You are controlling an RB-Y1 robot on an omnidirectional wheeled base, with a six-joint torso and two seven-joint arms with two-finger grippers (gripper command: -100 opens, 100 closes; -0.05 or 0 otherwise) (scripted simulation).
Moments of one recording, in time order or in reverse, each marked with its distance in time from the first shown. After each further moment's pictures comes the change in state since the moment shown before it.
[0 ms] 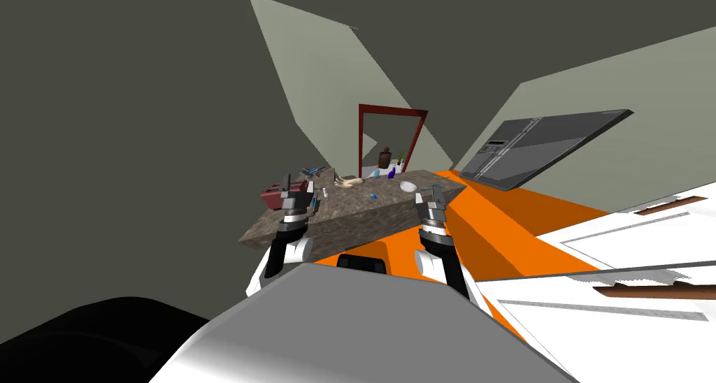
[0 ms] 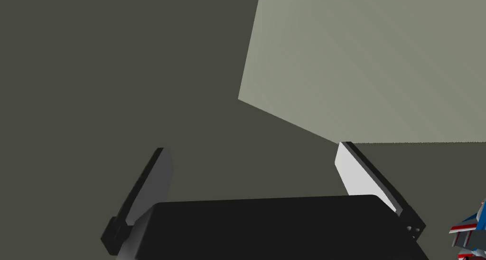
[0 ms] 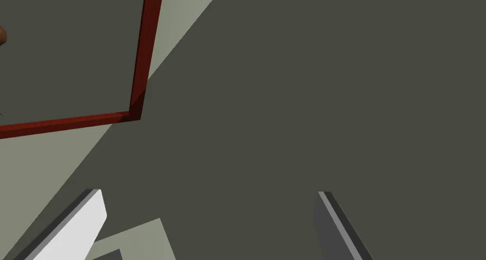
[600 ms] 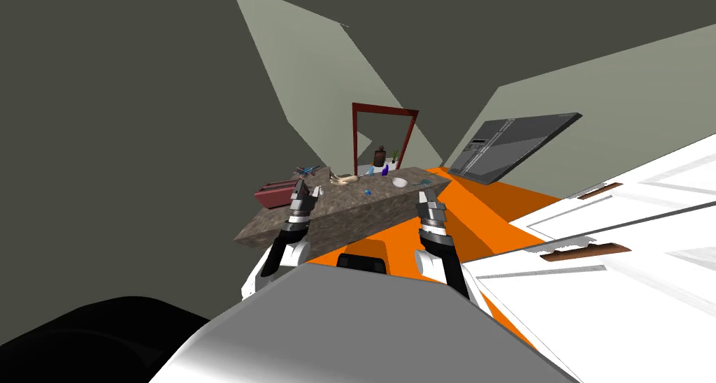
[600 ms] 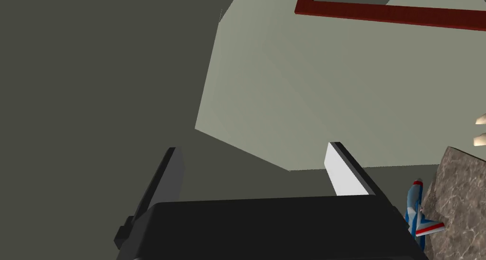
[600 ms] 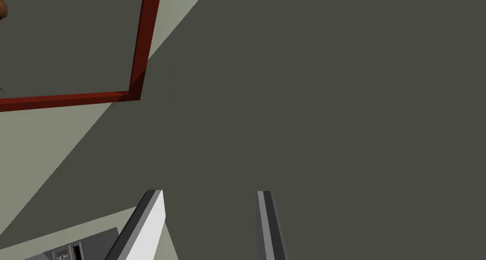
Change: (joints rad) left arm 0.023 0.146 -0.036 0.048 0.084 0.061 0.013; right arm 0.000 0.000 0.000 0.000 0.000 0.000 0.000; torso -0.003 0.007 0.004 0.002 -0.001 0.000
